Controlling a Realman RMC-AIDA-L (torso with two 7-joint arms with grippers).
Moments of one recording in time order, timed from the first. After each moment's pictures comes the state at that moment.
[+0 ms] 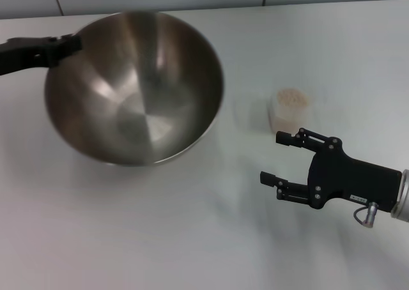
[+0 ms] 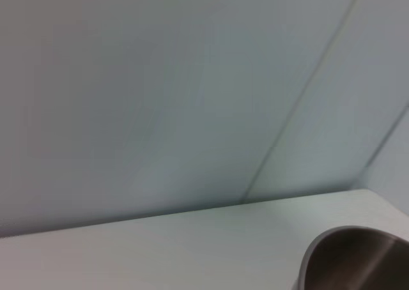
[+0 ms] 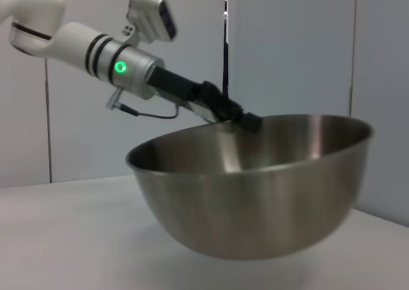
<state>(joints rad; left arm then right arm) -0.51 -2.07 0.74 0.93 1.97 1.31 -1.92 0.46 2.08 -0.04 -0.23 -2.39 -1.61 0.57</state>
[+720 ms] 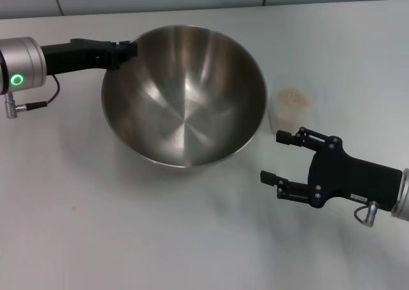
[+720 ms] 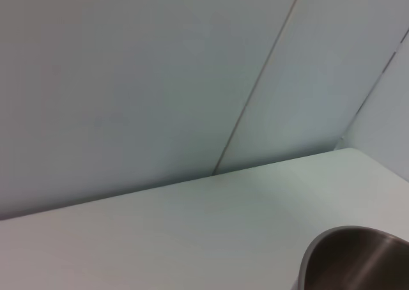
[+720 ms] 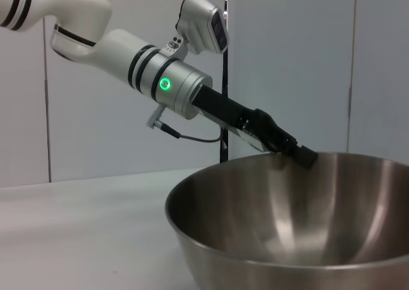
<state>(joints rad) -0.64 -2.07 0.90 0.73 1.95 1.11 -1.88 0.46 2.08 -0.04 -0.23 -2.39 -1.61 0.57</state>
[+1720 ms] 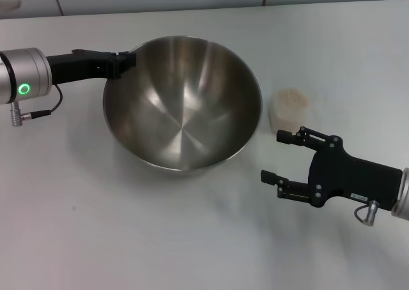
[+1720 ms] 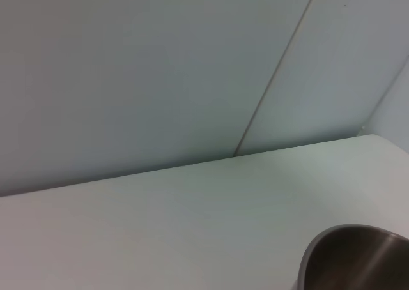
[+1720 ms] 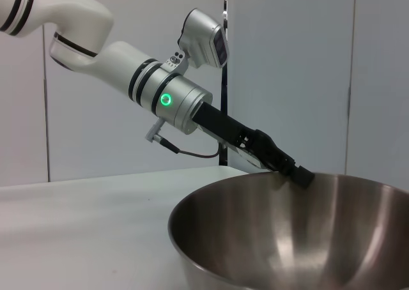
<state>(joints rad) -0.66 -2.07 0.91 0.65 1.95 1.04 -1.84 0.46 2.08 -0.04 -0.23 -2.39 -1.61 0.57</state>
